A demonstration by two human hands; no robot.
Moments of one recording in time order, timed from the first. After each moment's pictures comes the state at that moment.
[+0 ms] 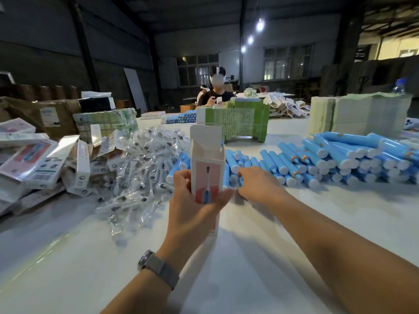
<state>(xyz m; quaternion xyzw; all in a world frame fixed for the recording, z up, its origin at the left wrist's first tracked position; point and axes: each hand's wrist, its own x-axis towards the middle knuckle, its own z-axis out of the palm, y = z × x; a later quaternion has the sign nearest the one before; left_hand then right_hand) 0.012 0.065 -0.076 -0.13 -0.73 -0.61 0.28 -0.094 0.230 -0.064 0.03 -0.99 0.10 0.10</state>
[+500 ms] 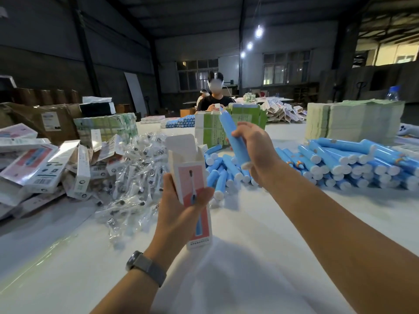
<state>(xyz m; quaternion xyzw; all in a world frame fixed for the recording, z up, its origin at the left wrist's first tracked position) 0.013 0.053 -0.069 -0.13 -0.71 -0.63 0.29 -0.052 0.219 0.020 0.11 -0.63 0.76 0.11</state>
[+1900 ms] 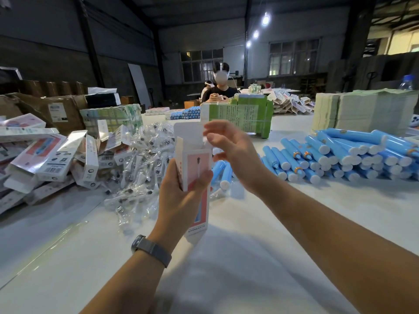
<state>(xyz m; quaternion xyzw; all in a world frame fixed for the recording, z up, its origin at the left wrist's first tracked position) 0.016 0.047 -0.064 -0.14 -0.69 -0.63 0.33 -0.027 0.183 -0.004 0.32 -0.67 0.66 0.13</state>
